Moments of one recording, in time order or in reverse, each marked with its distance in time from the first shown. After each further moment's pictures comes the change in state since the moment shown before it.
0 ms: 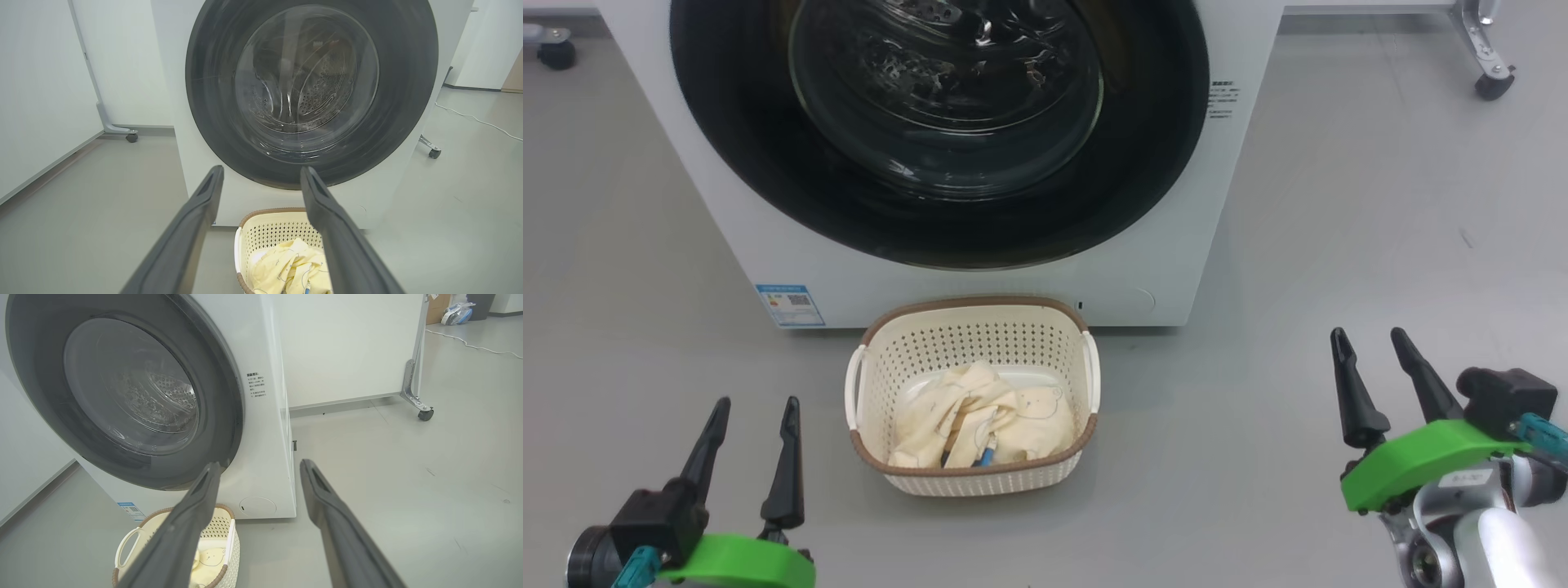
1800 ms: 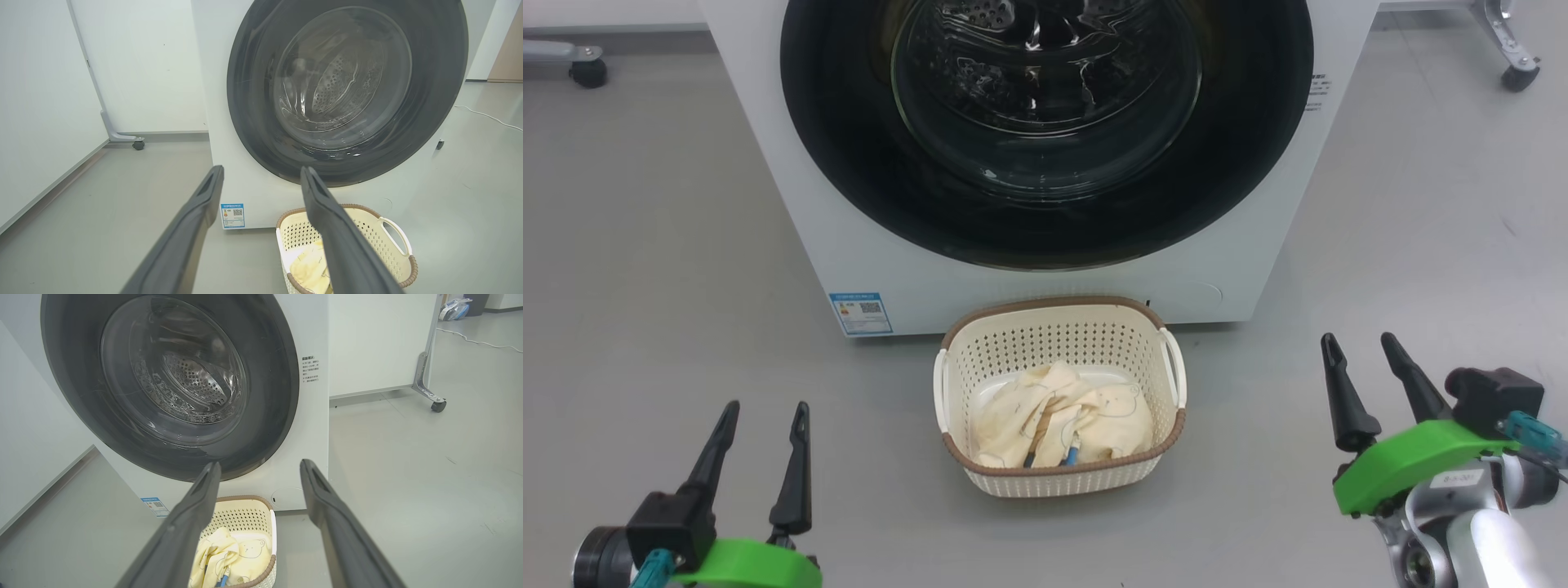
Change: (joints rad) left arm 0.006 -0.017 0.006 -0.005 0.051 -0.012 0.011; right arm 0.002 -0.001 0.017 -0.004 -0.002 0.000 0.024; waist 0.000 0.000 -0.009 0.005
